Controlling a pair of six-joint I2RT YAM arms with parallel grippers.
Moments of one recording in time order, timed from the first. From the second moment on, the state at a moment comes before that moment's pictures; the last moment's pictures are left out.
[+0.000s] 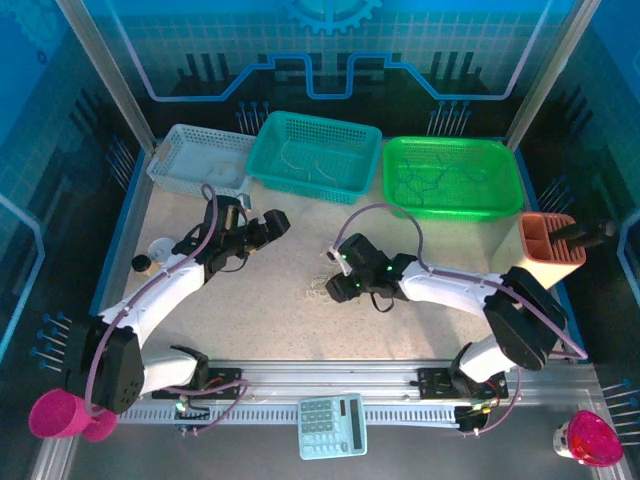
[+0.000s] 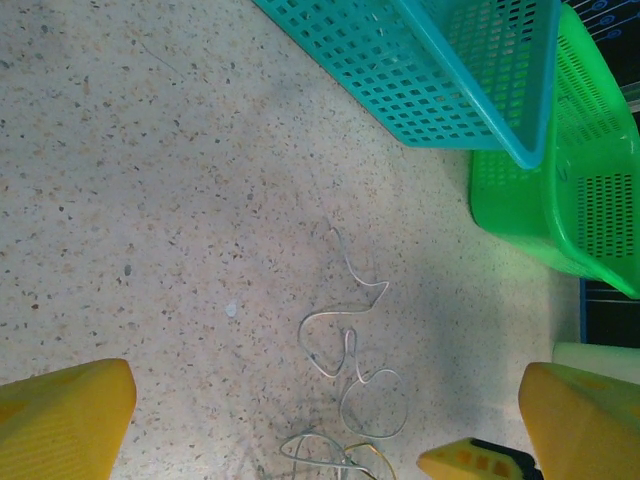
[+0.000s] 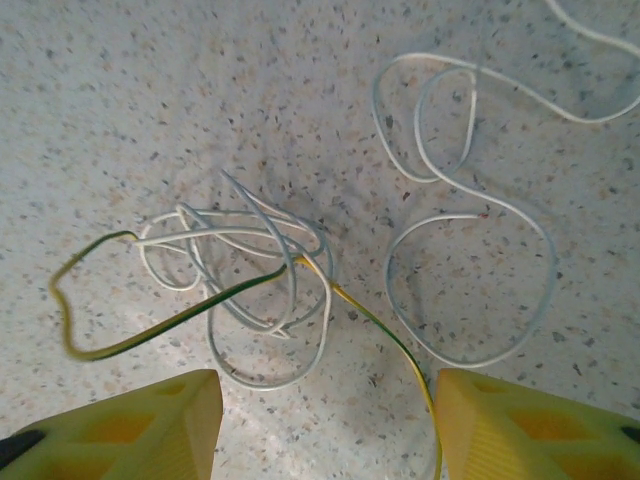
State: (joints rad) left arm -0.28 1.23 0.78 -0.24 0.26 -0.82; right arm 0.83 1.52 0.84 -0.32 -0.01 0.22
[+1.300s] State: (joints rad) left arm -0.50 1.13 0.69 -0.28 0.37 -0.76; right arm 0.65 1.43 0.82 -0.24 -0.14 0.40
